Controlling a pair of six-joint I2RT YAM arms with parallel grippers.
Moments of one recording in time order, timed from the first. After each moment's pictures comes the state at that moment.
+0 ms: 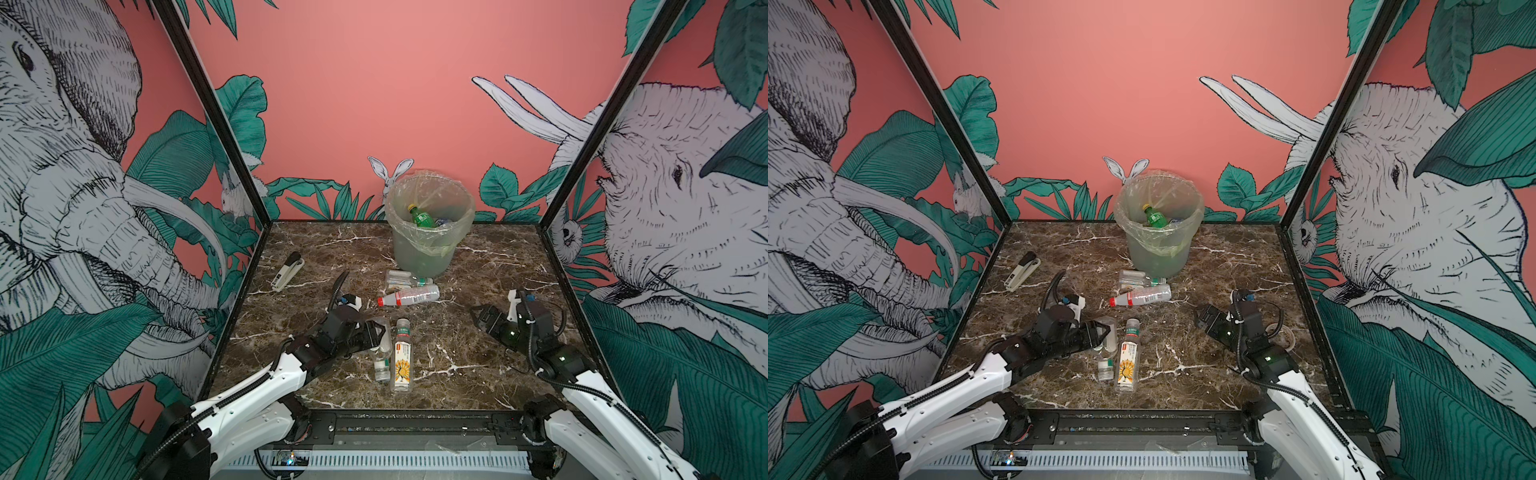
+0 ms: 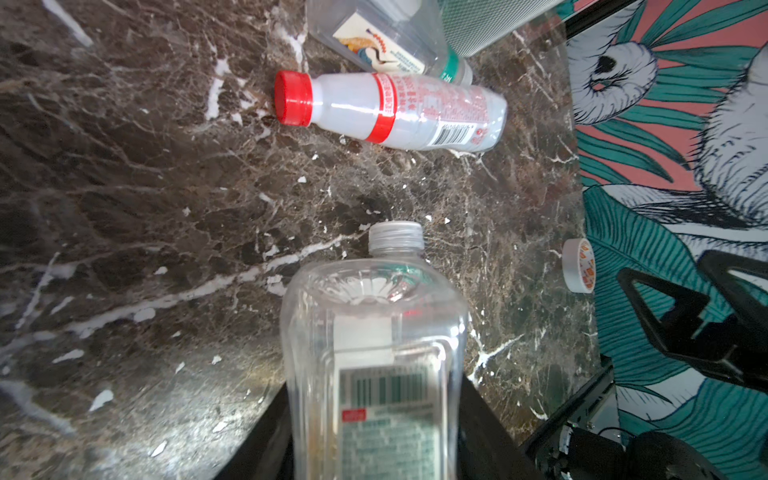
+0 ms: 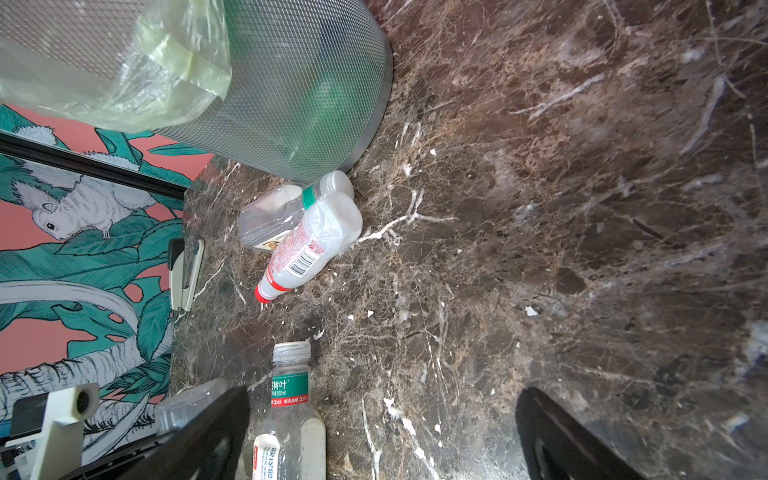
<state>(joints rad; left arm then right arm) -0.75 0.93 0.49 -0.23 0.09 -0.89 0.38 0.71 0.51 -0.42 -0.08 0.84</state>
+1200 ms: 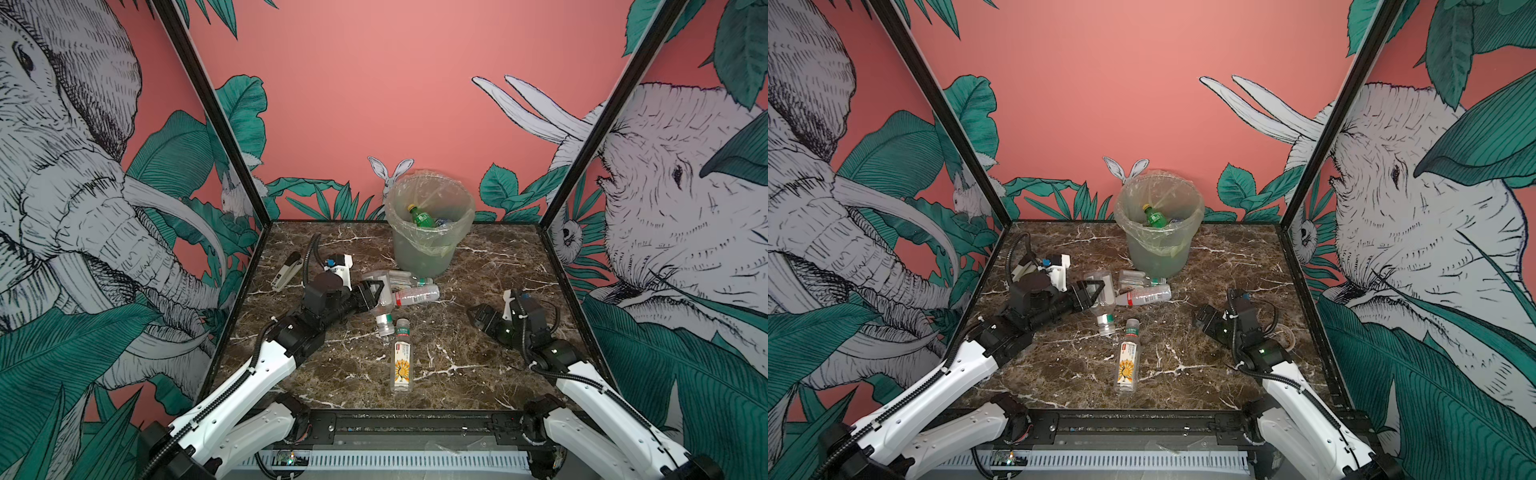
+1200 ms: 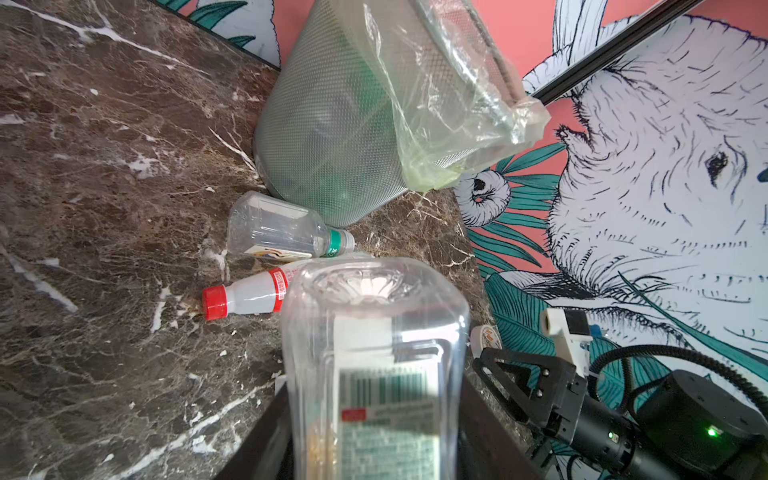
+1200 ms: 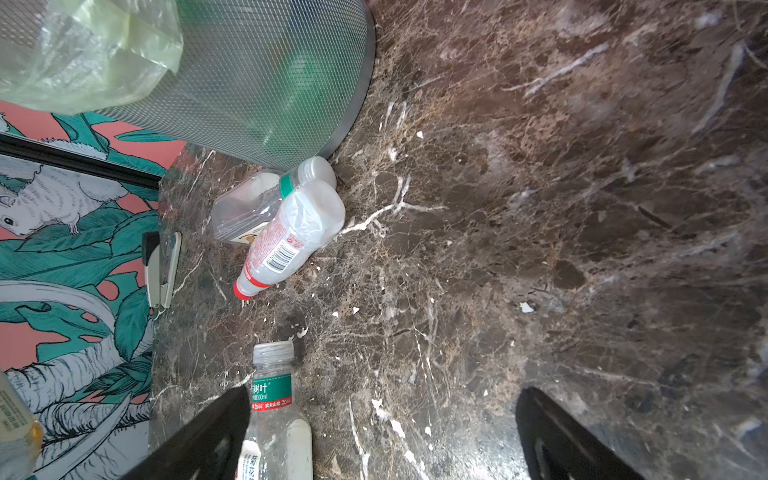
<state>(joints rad) -0.62 0.93 0.77 -0.22 0.12 -0.78 0.38 0.80 0.51 -0.39 -0.09 0.83</state>
